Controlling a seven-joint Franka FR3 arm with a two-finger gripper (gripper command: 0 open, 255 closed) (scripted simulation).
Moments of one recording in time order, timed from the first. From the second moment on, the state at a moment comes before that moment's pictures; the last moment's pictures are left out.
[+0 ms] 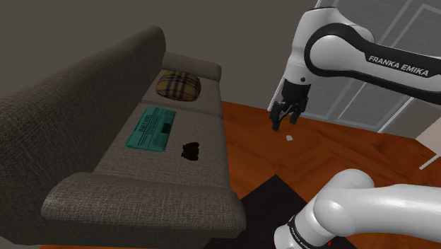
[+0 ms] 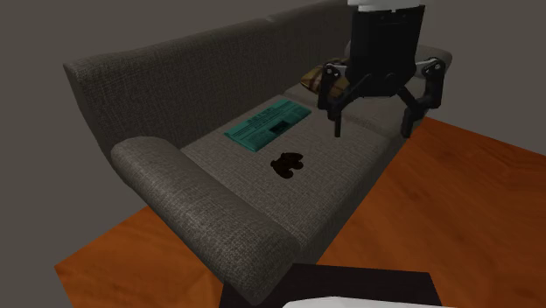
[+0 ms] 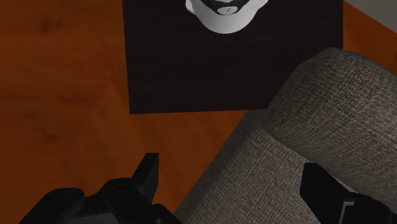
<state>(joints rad) -0.02 -0.82 0.06 -2.43 -0.06 1.46 0.13</state>
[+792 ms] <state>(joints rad) 0.01 -0.55 0.08 -2.51 -0.02 1.82 0.14</state>
